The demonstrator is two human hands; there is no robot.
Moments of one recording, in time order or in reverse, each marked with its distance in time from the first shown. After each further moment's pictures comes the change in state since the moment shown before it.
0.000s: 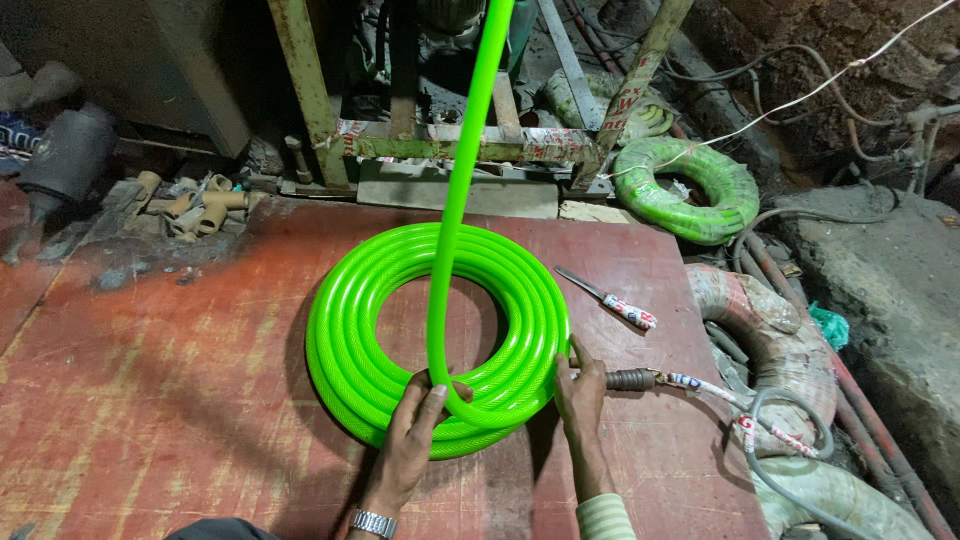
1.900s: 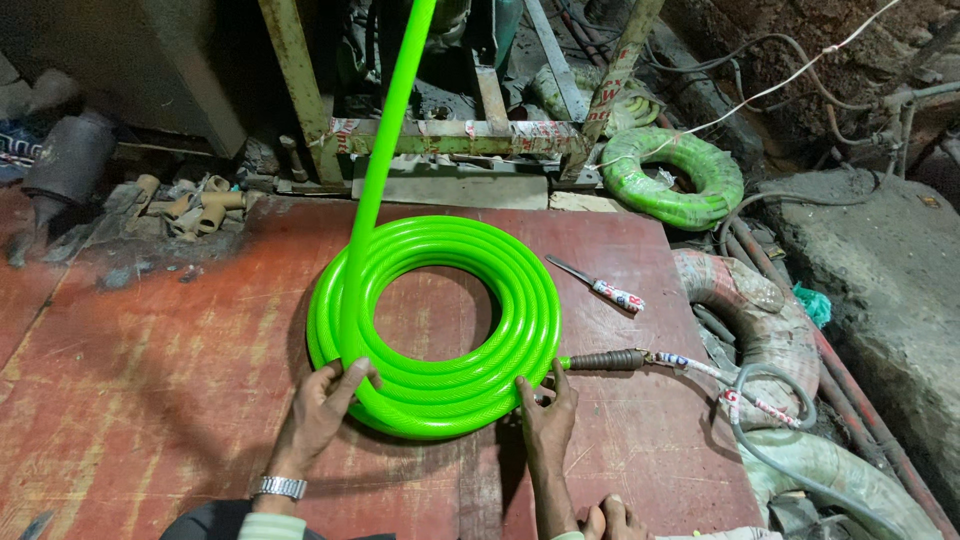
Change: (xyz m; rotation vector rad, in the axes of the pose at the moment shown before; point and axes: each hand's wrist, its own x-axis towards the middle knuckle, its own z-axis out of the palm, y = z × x) left_hand 0.005 0.043 -0.099 0.455 0.213 -0.140; right_hand -0.096 -0.017 0.006 0.240 0.076 0.131
